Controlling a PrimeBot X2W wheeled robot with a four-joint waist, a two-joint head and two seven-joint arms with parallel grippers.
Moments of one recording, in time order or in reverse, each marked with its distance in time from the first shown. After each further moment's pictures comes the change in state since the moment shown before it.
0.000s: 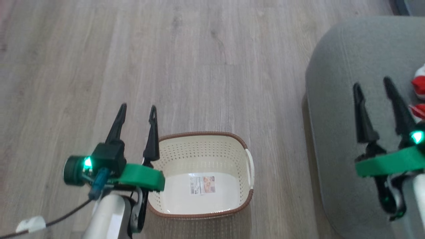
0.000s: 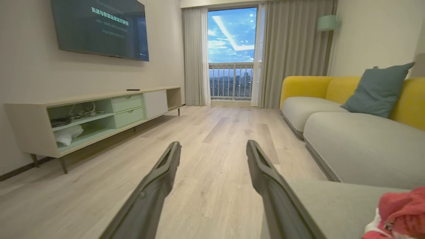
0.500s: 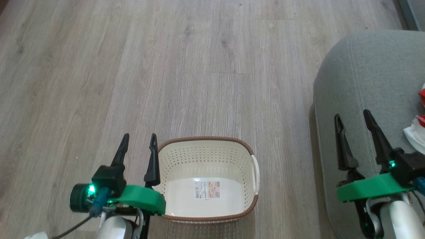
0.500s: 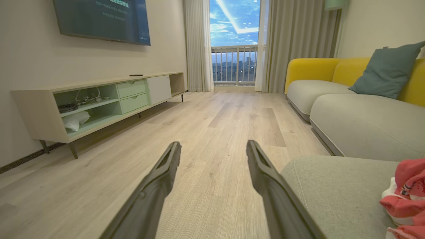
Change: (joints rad) left arm 0.121 -0.001 -0.005 0.029 -0.072 0.018 0.000; right arm 0.143 0.160 -0.038 -0.004 -0.133 0.000 0.000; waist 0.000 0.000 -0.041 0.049
